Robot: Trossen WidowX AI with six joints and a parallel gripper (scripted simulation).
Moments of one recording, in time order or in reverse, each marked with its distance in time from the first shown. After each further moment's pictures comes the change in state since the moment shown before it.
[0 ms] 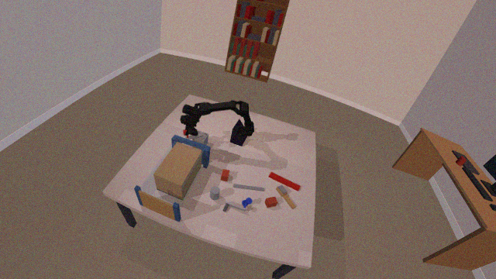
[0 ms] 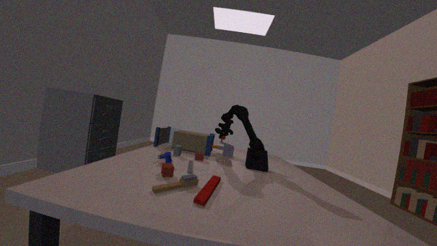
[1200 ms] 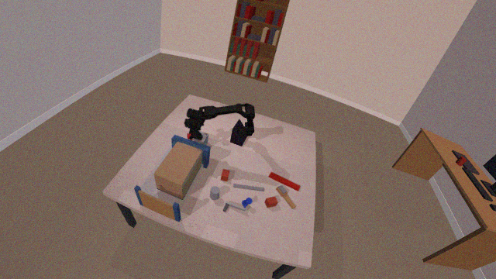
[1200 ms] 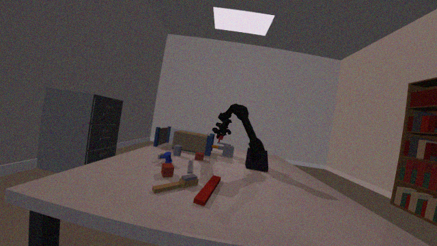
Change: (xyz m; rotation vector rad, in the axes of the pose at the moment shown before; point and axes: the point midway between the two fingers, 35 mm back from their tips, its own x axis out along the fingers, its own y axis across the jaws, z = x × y) arm -0.009 0.044 -0.017 -0.006 -0.001 0.012
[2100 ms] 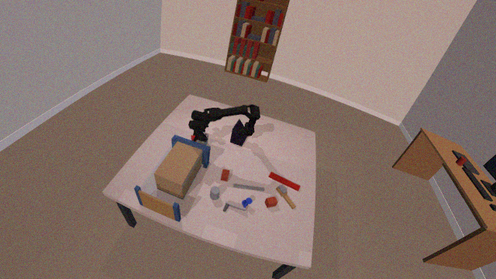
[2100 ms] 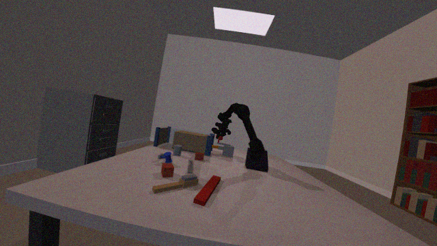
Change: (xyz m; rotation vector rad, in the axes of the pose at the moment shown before) arm -0.011 0.023 -0.021 -0.001 -0.001 0.005
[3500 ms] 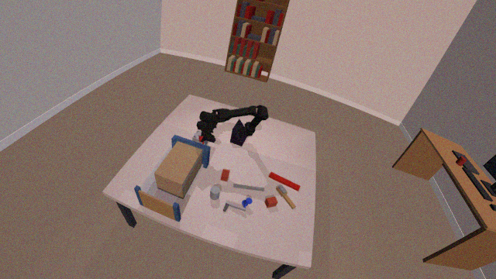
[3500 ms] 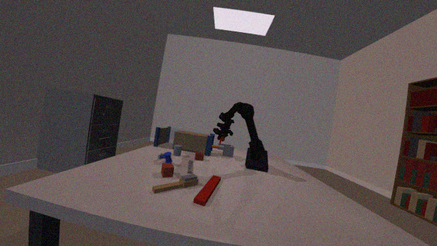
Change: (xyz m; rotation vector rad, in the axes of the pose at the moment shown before) arm -0.021 0.018 -0.044 0.002 0.005 0.009
